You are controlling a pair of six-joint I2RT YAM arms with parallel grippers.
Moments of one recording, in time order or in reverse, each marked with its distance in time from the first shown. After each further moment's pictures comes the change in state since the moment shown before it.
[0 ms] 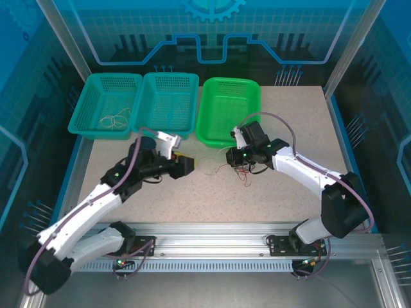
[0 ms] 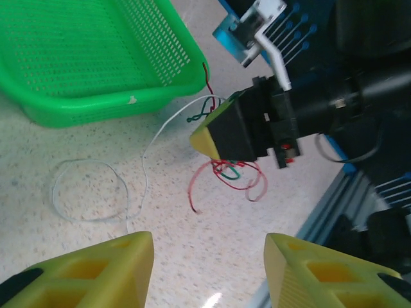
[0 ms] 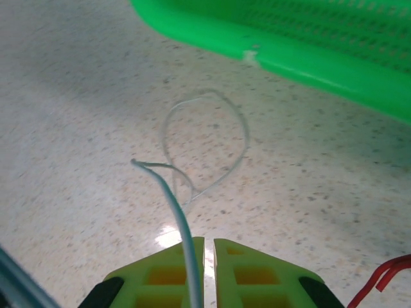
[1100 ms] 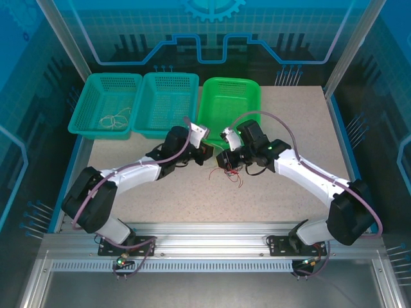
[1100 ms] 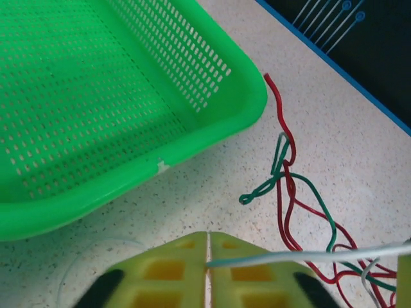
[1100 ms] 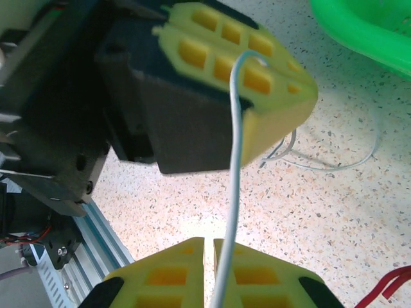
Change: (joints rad) left arm -0.022 0.529 0.075 0.467 -0.046 0.123; right arm 0.063 -0.056 0.039 -0.013 -0.159 -0.072
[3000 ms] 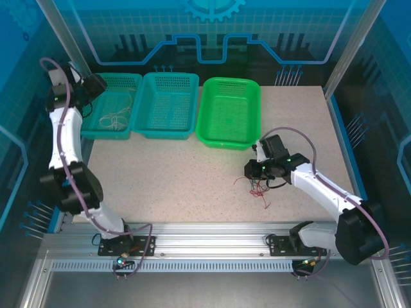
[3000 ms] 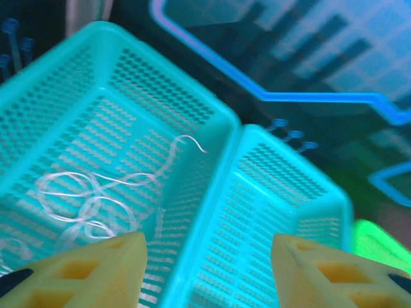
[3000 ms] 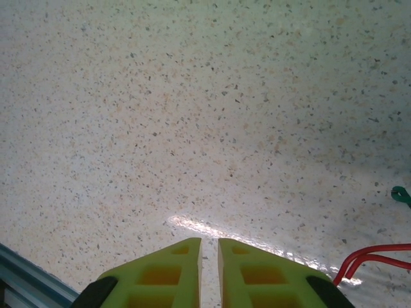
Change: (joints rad) left arm 0.940 0.100 0.795 -0.734 -0.022 -0.236; right arm -0.191 -0.173 -0.264 -0.092 0.150 0.170
